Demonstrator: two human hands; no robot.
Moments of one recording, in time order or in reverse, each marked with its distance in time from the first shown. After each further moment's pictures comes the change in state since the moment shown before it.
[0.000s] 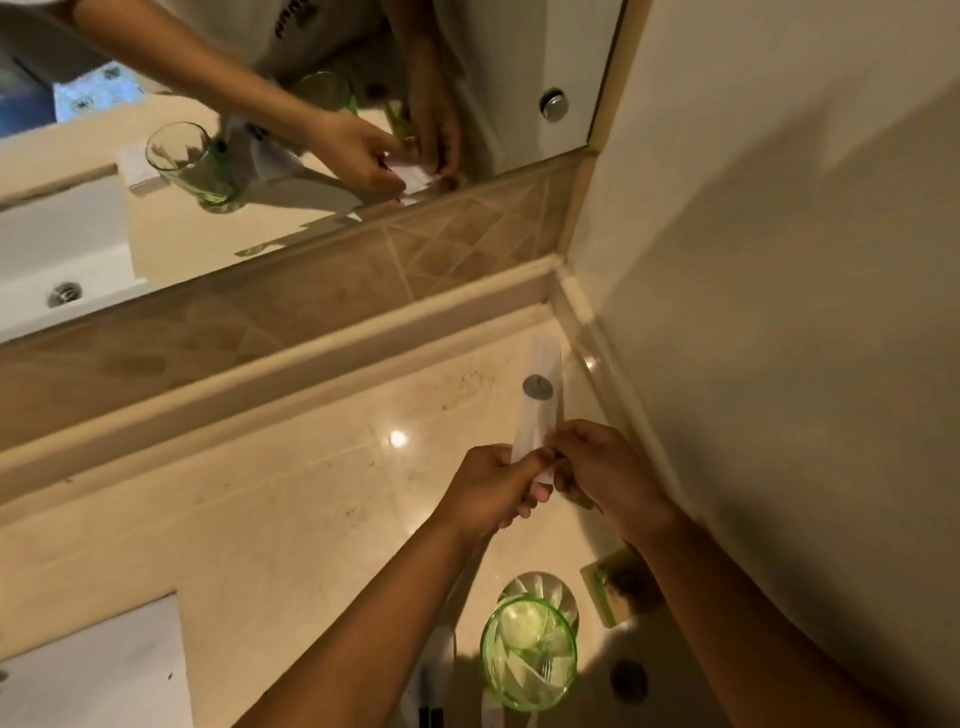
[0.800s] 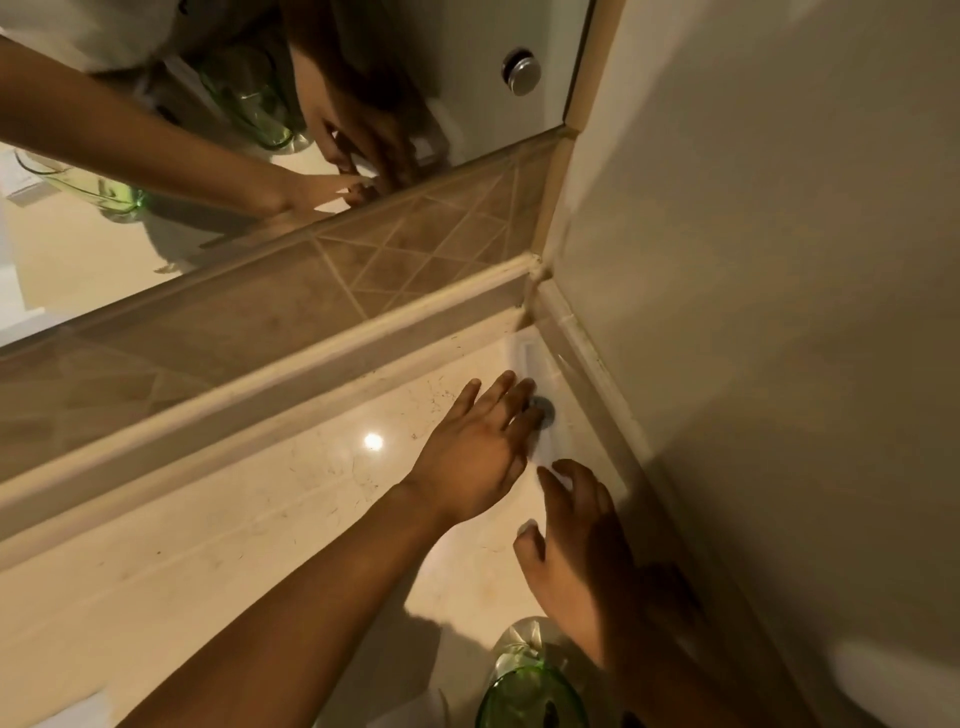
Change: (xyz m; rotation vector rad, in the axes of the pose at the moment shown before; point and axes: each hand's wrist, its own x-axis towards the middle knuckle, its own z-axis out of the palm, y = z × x) left_hand 0.100 0.003 -0.028 1.430 0.049 0.976; right_hand 0.003 0.078 0.036 -0.998 0.449 -0.469
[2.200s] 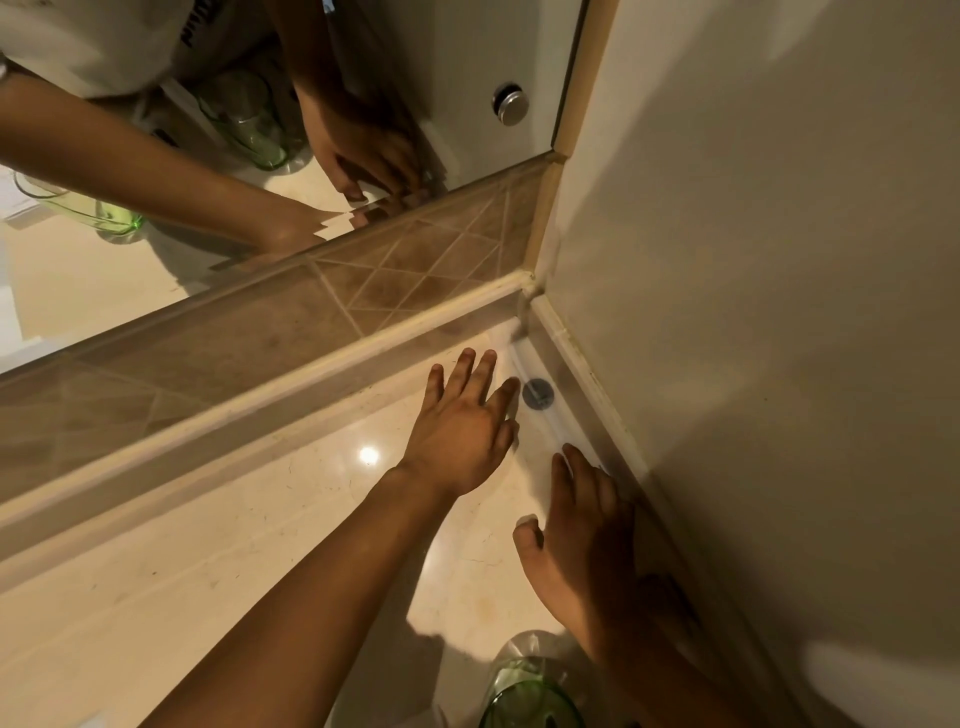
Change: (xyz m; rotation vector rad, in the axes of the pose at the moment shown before) left_hand 0.025 -0.016 -0.010 -0.021 -0.108 -0.237; right_hand 0.016 0.000 0.005 -0.190 0.014 0.170
